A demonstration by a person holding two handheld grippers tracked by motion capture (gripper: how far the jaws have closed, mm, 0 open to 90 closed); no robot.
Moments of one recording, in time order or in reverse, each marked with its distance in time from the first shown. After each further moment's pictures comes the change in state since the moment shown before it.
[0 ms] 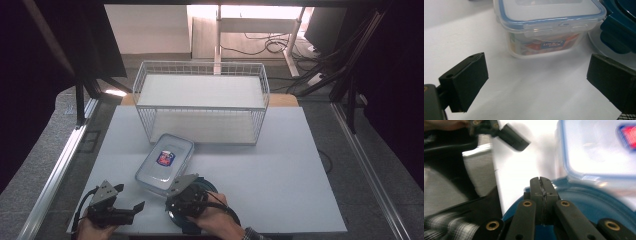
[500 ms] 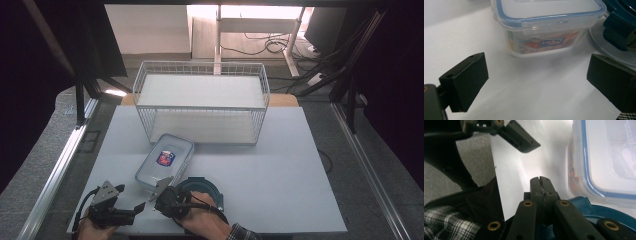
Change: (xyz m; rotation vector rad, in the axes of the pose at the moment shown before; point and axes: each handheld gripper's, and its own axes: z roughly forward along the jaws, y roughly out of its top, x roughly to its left) left arm -0.002 0.000 0.002 0.010 -0.006 0.011; right arm 0.014 0.023 0.030 0.147 -0.013 -0.065
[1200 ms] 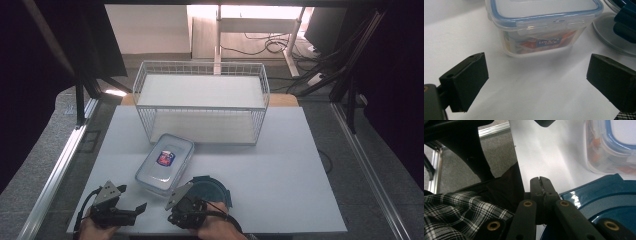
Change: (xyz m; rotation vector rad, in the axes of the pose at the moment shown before) left arm -0.002 0.001 0.002 0.009 -0.010 0.013; right arm 0.006 -0.038 -0.018 -0.014 0.108 0.050
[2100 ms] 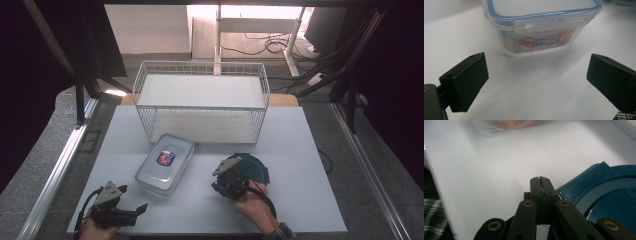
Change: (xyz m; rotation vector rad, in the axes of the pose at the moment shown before) left arm 0.000 0.000 0.002 0.006 -0.009 0.001; right arm -0.086 -0.062 -0.061 -0.005 -0.277 0.219
